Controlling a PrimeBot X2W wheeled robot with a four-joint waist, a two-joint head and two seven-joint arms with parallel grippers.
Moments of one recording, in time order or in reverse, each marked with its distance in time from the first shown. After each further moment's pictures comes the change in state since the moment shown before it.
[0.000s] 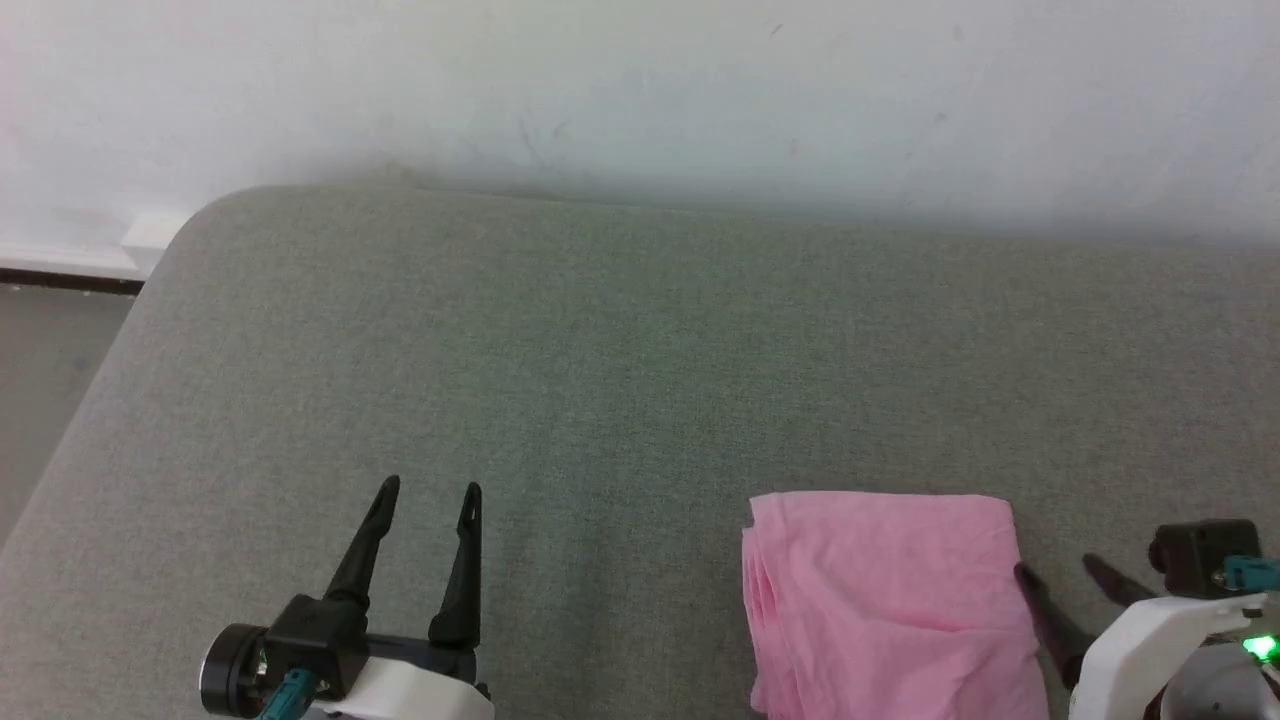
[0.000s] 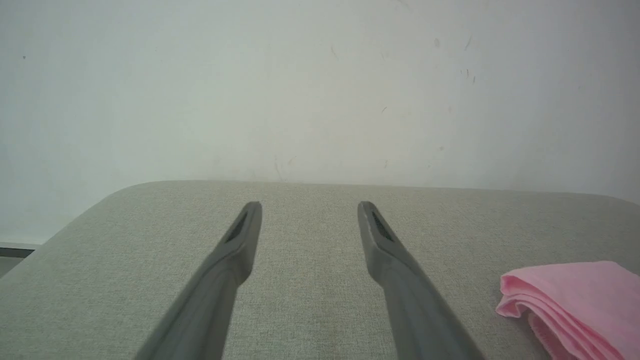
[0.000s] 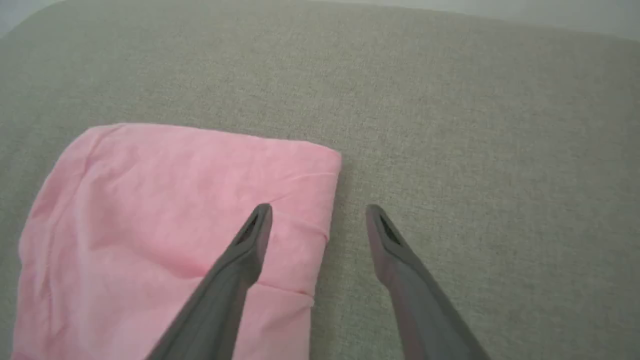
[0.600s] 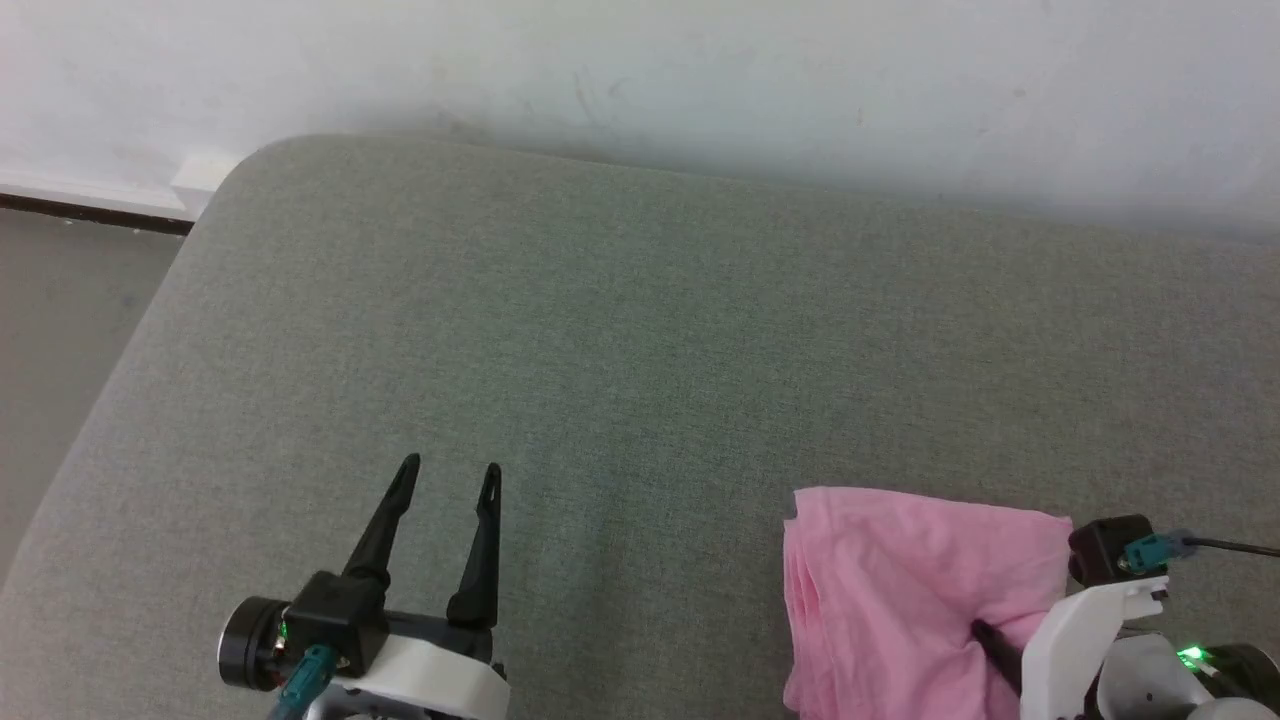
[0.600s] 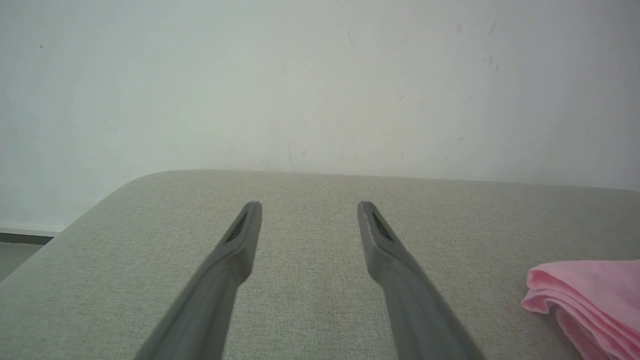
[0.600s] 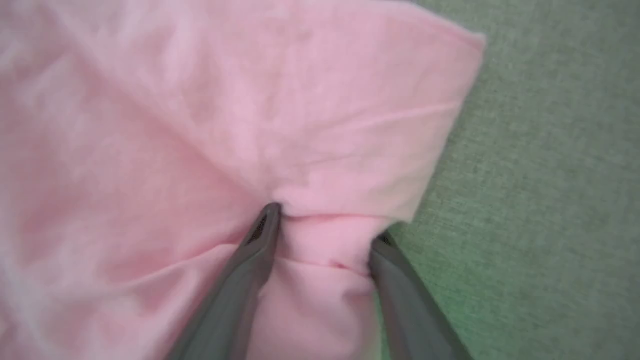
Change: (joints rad) left arm -0.046 -0.008 -0.017 0.026 0.014 -0.009 0.000; right arm -0.083 0.033 0.056 0.175 0.024 0.000 0.296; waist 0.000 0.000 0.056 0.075
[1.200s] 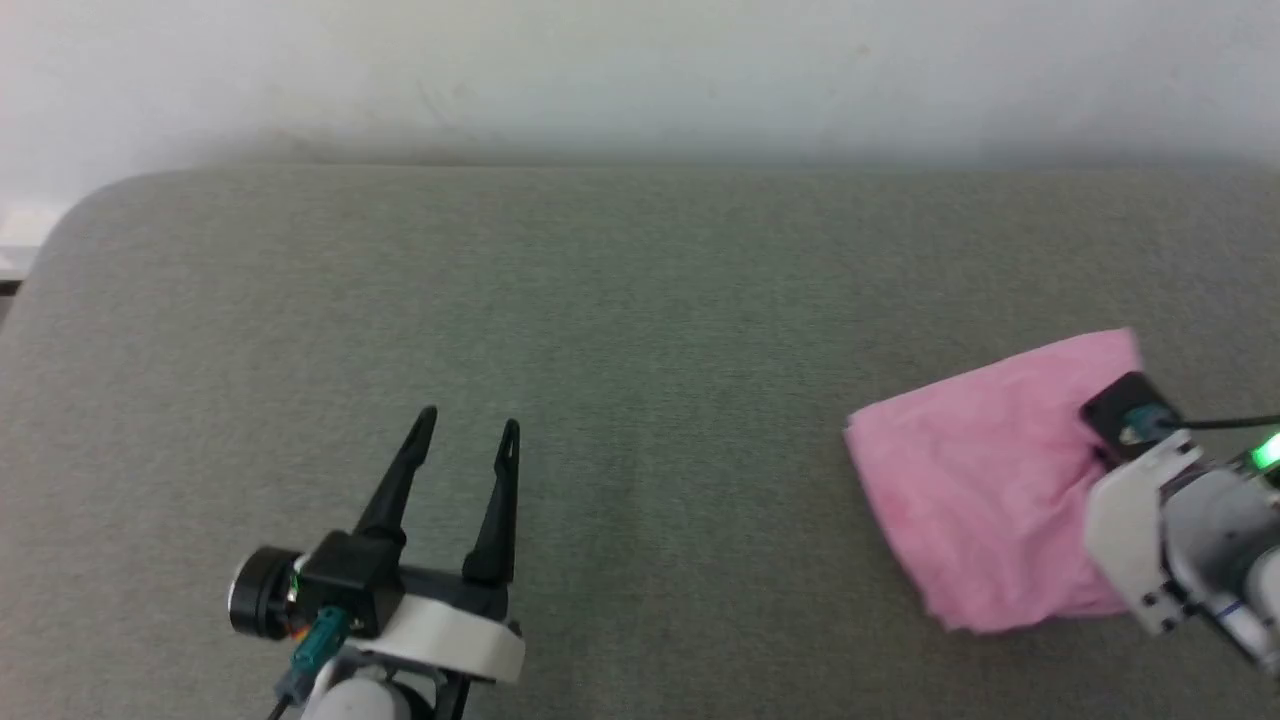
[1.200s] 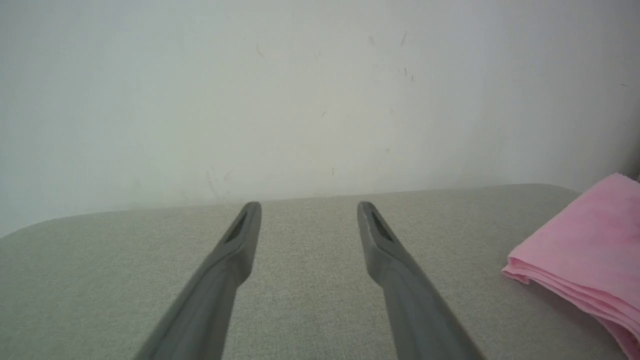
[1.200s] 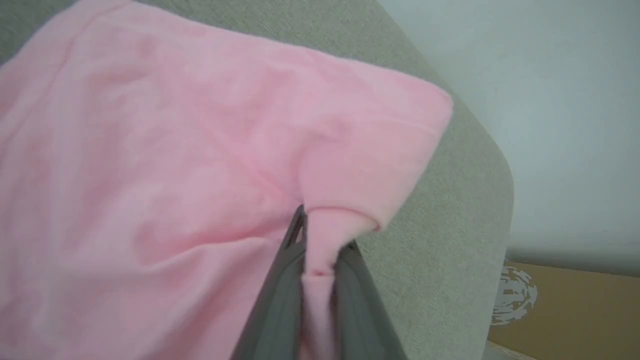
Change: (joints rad) left arm -0.055 -0.007 -0.025 -0.008 0.016 0.000 0.000; right arm -0.281 -0.384 0.304 -0.053 -0.205 0.002 -0.077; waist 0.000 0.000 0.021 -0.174
